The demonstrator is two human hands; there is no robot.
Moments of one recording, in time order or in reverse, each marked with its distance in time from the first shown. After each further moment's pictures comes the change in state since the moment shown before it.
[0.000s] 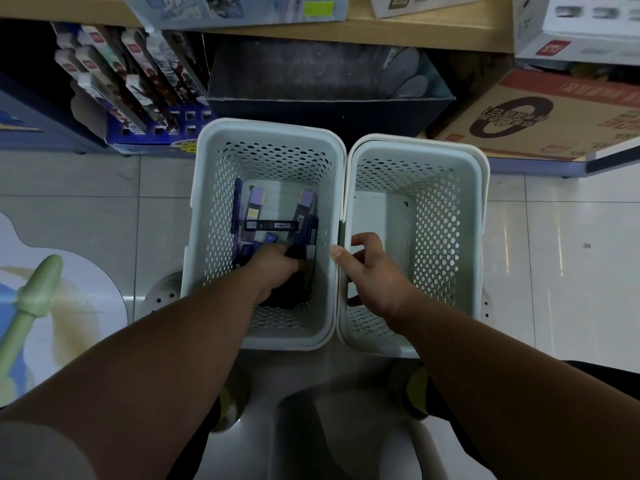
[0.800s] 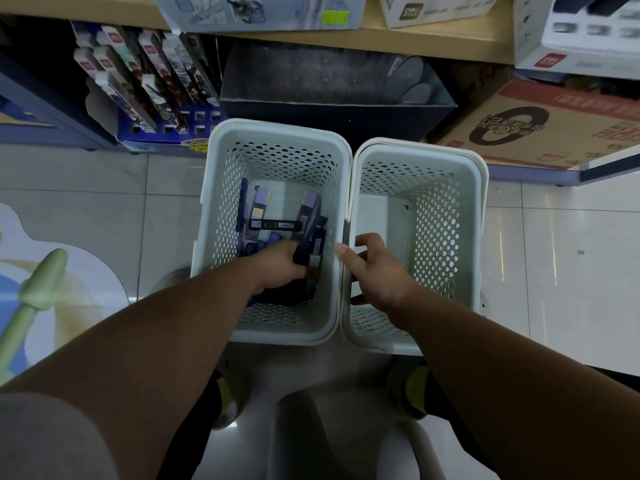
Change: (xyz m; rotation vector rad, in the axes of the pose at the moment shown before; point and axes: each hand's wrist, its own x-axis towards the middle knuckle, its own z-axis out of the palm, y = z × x) left_hand -0.017 0.013 -0.013 0.287 -0.224 0.241; right_hand 0.001 -0.002 0.001 0.001 0.003 0.047
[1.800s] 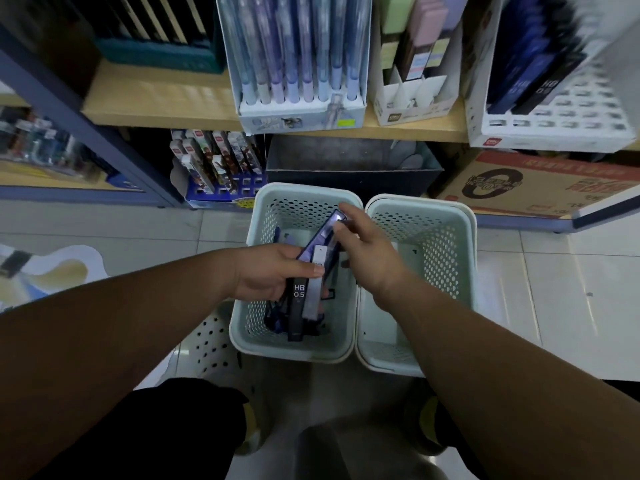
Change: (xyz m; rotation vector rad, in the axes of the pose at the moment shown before) left_hand -0.121 0.090 -0.061 -0.376 -0.278 0.048; right_hand -0.026 -0.087 0.013 0.147 0.049 -0.427
